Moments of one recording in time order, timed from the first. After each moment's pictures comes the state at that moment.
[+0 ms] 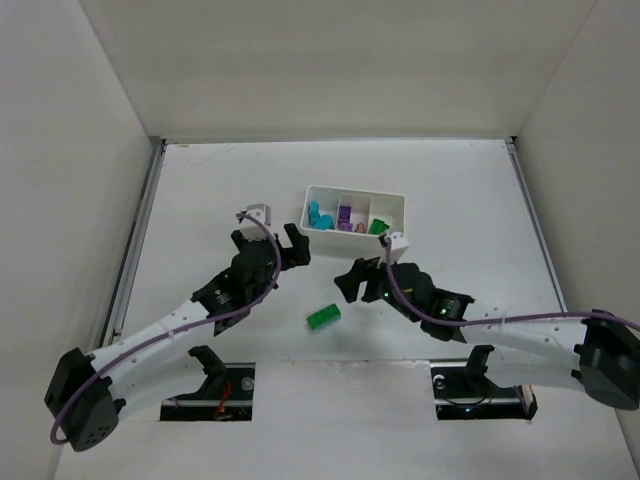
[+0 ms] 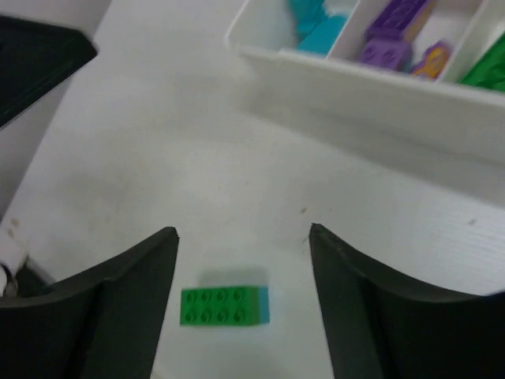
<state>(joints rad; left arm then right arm) -0.82 0.96 0.61 0.05 -0.51 -0.55 1.00 1.06 0.50 0.26 0.36 0.61</state>
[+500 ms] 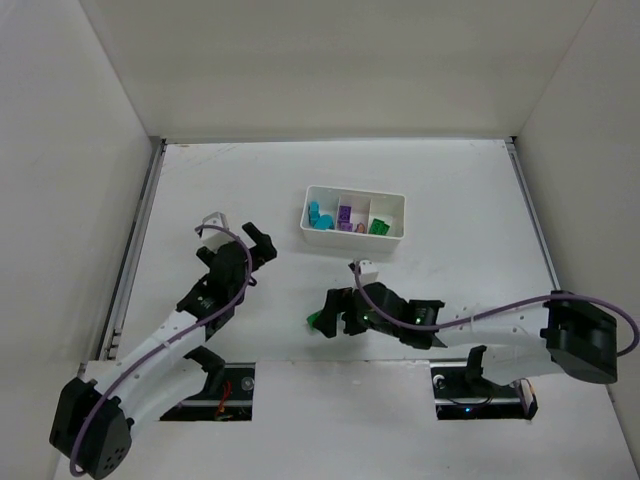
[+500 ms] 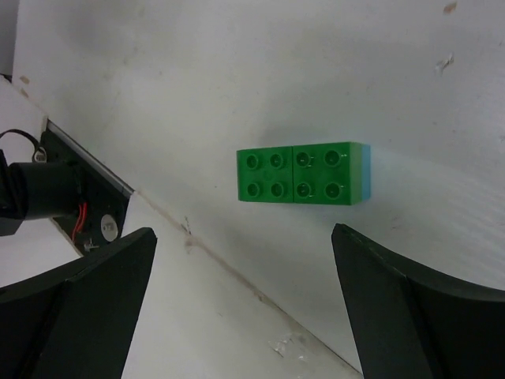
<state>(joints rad) -0.56 0.81 0.42 -0.01 -0.54 -0.70 1.21 1.25 0.57 0.09 0.23 0.88</state>
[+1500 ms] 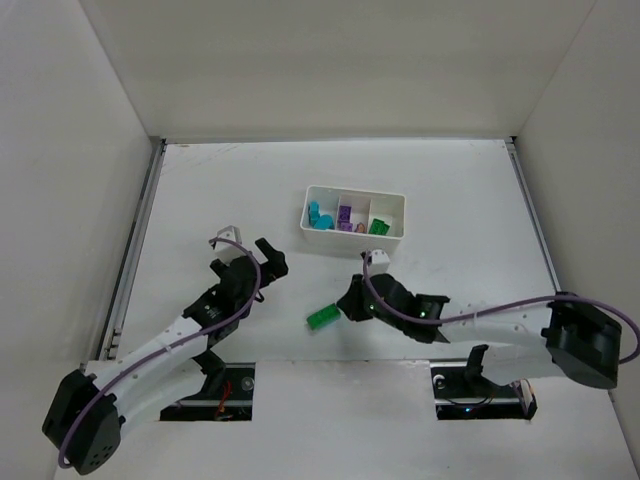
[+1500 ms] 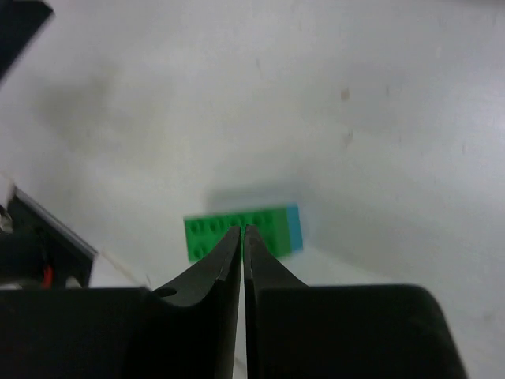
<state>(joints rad) -0.67 0.78 0.35 -0.03 -0.53 -0.80 1.08 1.30 0.58 0.16 0.28 0.83</state>
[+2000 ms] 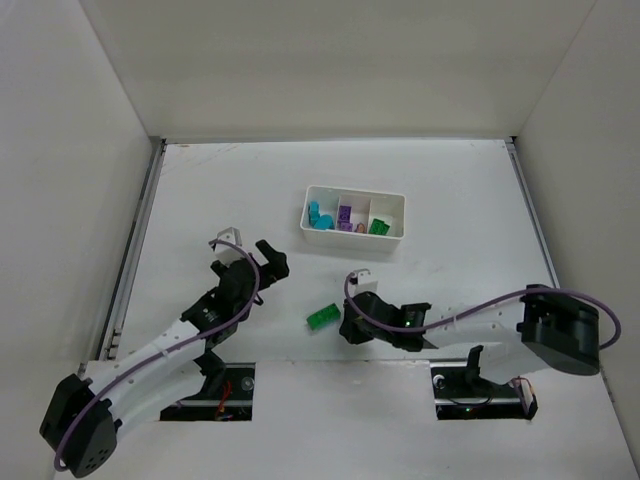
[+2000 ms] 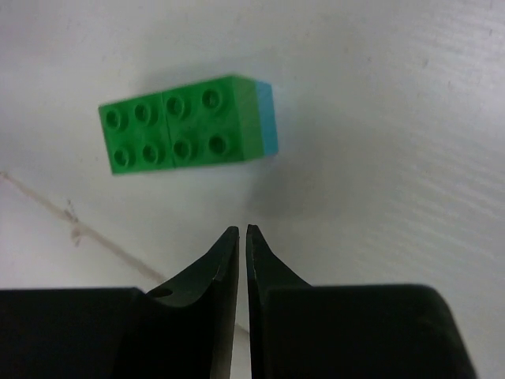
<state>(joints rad) -0.68 0.77 0.34 -0.03 -0.53 -0.80 1.24 1.35 0.54 -0.02 0.27 0.90</state>
